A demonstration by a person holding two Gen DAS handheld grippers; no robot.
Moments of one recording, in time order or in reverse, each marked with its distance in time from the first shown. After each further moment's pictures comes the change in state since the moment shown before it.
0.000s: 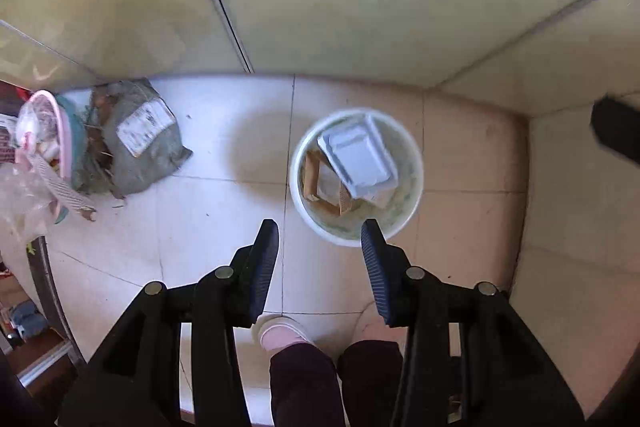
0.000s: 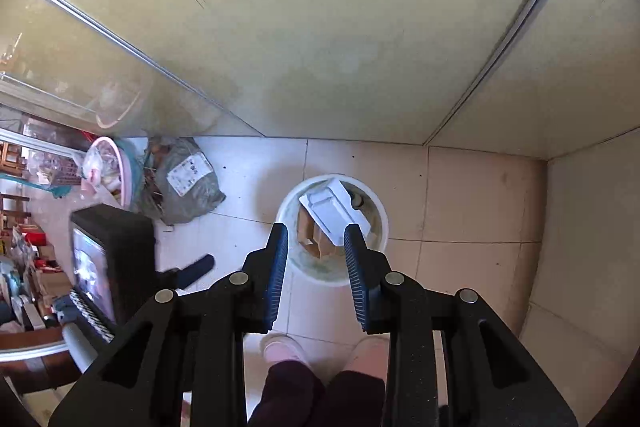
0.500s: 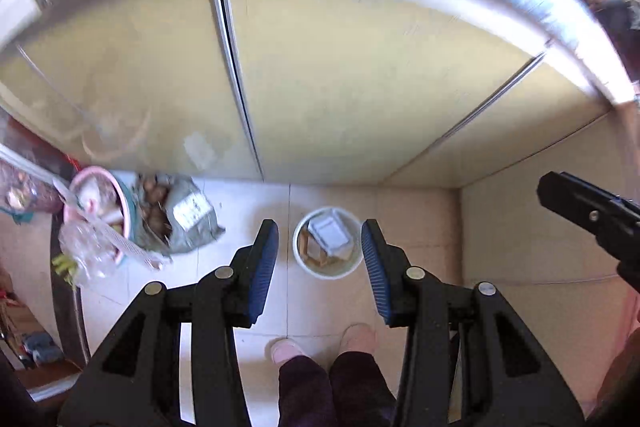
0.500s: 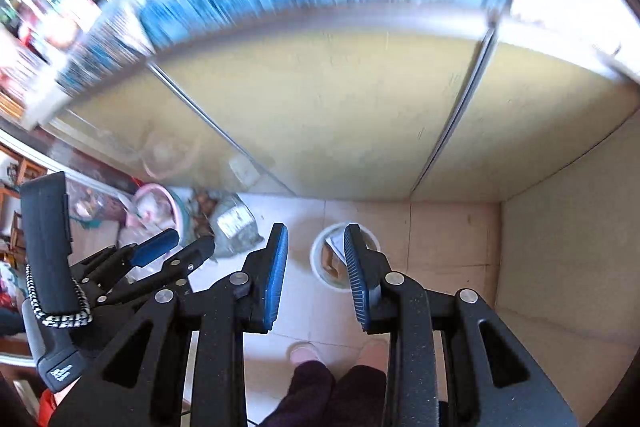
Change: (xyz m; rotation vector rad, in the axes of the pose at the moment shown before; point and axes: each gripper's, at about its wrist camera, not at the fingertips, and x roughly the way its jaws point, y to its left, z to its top) left arm -0.297 -0.005 0.000 0.058 -0.299 -0.051; right arm -0.250 0.047 -0.007 0.010 -0.236 0.004
